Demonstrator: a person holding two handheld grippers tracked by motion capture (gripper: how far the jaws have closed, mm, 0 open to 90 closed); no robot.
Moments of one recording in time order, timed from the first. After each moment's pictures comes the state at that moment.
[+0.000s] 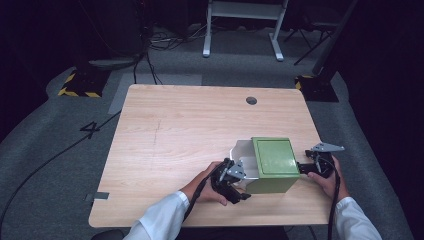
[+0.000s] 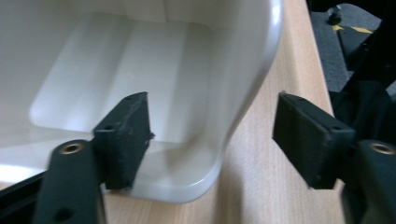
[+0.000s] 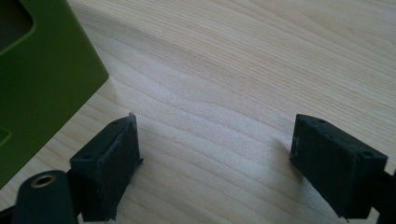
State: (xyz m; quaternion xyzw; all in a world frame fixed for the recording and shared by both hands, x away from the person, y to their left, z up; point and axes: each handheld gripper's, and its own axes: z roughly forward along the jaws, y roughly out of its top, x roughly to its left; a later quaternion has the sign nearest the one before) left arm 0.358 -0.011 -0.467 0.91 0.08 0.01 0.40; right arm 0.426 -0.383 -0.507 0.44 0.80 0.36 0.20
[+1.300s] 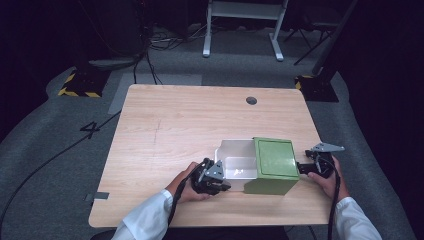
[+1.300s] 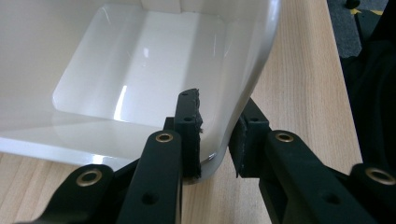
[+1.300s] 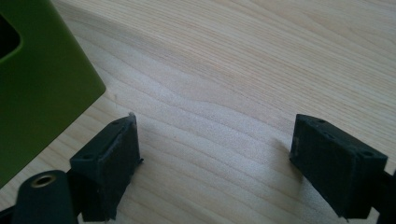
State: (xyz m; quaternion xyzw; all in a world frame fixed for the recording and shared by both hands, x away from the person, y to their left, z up) left arm 0.354 0.043 -0.467 0.92 0.08 0.03 0.38; right arm 0.425 -0.383 -0.507 0.44 0.80 0.36 0.20
